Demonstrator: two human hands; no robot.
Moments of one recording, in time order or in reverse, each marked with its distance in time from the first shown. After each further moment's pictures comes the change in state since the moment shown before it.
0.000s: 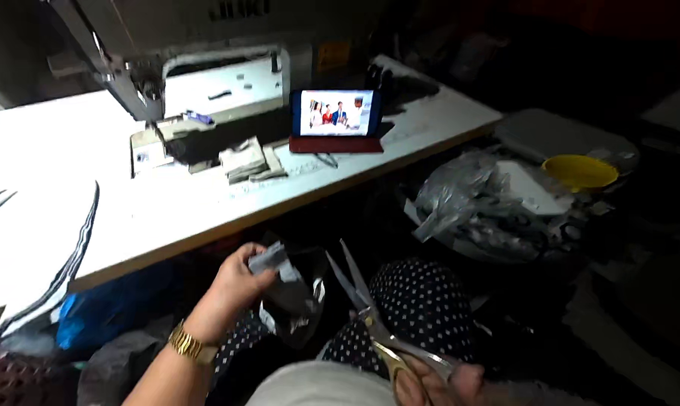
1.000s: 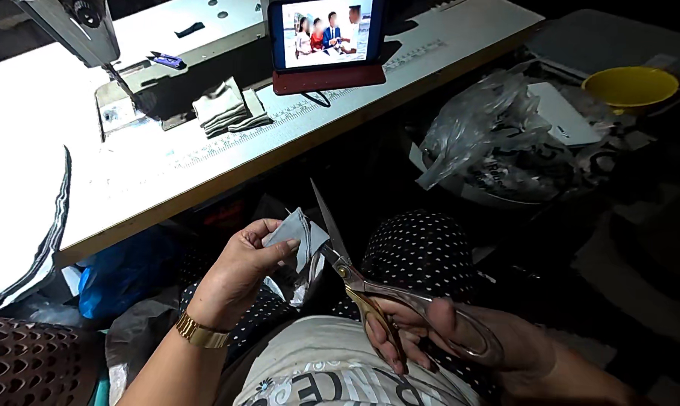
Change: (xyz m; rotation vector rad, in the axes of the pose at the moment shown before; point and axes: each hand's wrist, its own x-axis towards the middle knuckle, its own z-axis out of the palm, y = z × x) left_hand -0.028 0.014 0.029 -0.478 -0.174 -0.096; right_hand 0.028 -0.043 0.002 -0.329 -0.219 0.124
